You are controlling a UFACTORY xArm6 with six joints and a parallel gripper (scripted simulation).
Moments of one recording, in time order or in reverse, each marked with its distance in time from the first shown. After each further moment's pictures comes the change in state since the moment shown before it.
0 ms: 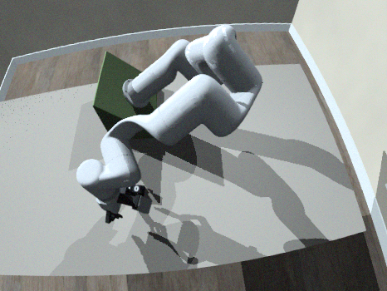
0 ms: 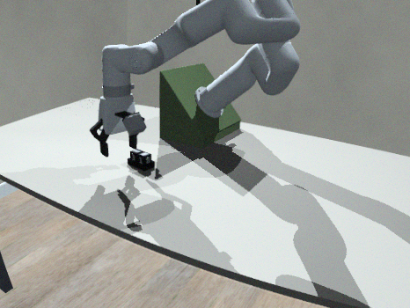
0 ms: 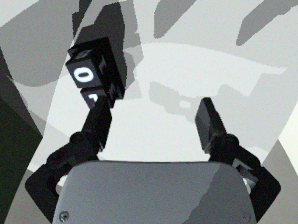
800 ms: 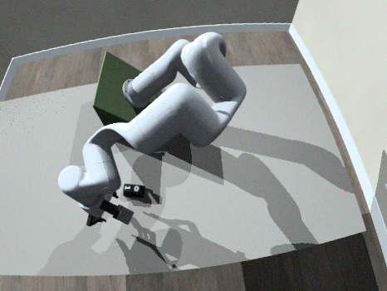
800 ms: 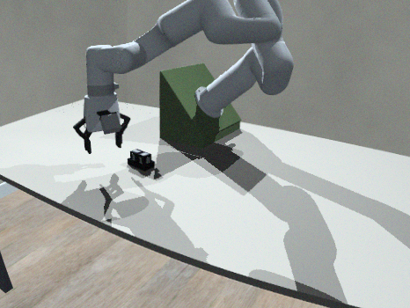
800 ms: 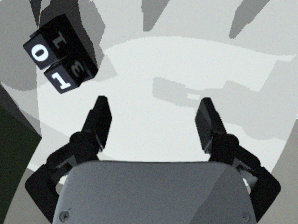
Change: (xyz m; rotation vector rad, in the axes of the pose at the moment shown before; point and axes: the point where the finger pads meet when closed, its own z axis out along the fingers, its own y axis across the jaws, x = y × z) arm -0.043 0.028 0.000 -0.001 0.000 0.174
